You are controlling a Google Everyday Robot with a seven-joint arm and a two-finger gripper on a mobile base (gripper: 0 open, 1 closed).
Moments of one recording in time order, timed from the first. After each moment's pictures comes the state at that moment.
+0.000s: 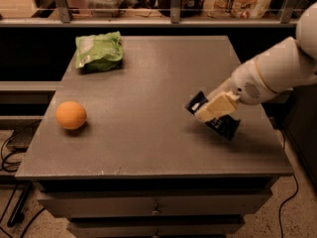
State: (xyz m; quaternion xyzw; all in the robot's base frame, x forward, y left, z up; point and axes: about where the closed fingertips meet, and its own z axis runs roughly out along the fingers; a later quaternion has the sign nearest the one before) arm 0.515 -0.127 0.875 -0.45 0.83 0.16 0.28
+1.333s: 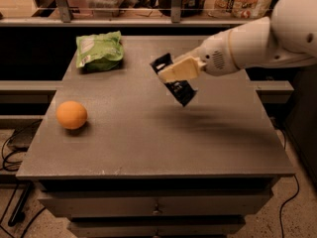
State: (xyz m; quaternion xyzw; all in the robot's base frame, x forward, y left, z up) arm 0.574 -0.039 0.939 -0.41 0.77 0.27 0.40
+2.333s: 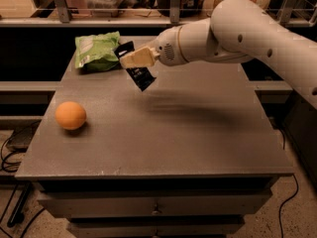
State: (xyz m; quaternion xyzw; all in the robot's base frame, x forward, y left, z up) arm 0.634 0.060 0.939 -0.40 0.73 0.31 0.45
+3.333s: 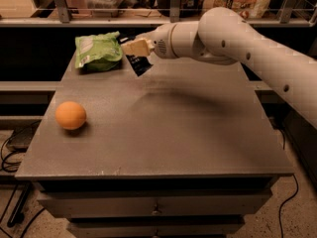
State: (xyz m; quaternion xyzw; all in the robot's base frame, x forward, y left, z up) arm 0.707 0.065 0.937 -0.36 0.72 0.28 0.52
